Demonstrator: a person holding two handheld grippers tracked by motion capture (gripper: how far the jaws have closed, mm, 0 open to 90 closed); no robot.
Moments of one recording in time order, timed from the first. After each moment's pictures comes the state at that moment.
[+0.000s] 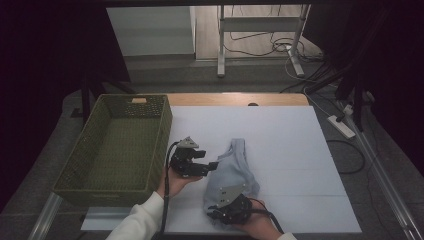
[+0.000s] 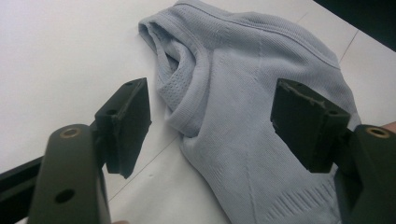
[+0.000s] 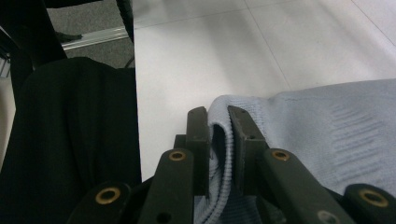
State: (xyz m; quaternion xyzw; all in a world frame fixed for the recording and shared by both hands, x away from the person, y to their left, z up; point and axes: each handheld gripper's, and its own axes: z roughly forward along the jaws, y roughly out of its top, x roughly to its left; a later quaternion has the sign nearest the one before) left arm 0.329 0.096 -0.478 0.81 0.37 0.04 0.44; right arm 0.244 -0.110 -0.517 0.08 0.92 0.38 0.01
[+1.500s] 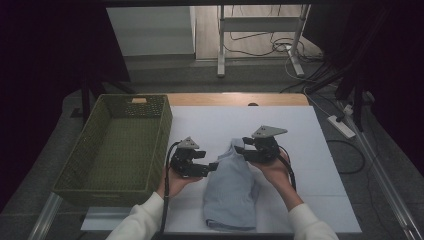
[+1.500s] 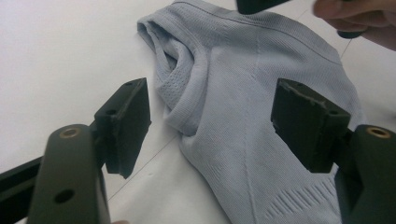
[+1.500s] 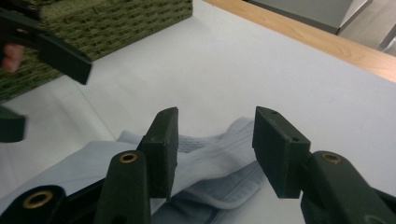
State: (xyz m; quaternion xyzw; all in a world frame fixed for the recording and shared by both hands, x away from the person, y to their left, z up) left arm 0.327 0.095 -0.478 0.82 0.37 0.04 0.44; right arm 0.381 -0.177 -0.463 0.30 0.83 0.45 0.16
